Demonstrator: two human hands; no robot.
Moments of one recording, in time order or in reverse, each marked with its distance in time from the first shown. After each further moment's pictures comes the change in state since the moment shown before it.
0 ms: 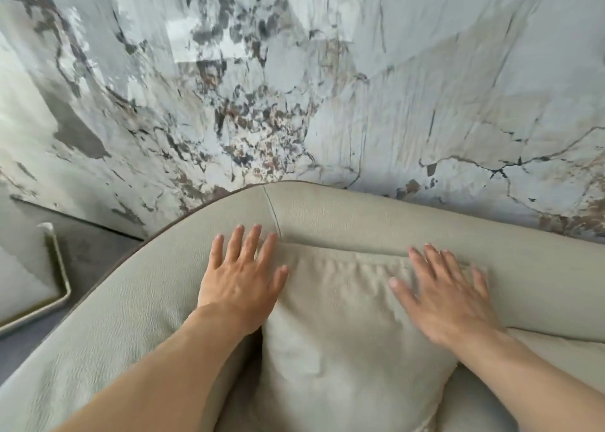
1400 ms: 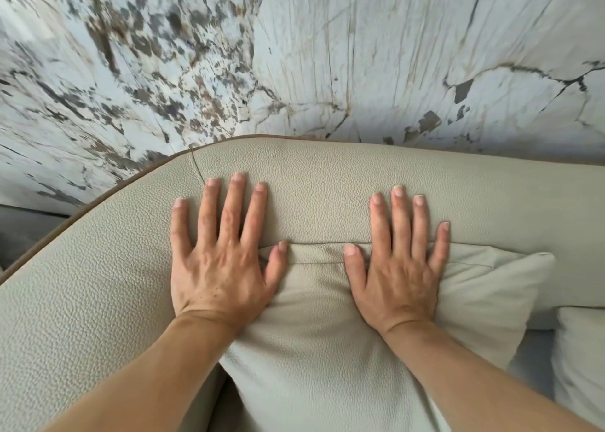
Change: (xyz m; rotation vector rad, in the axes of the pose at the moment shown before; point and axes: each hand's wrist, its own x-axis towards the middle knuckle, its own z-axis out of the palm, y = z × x) left_hand 0.100 0.027 0.067 0.101 0.310 0.092; right_hand 0.107 -0.055 0.107 0.141 0.605 0.017
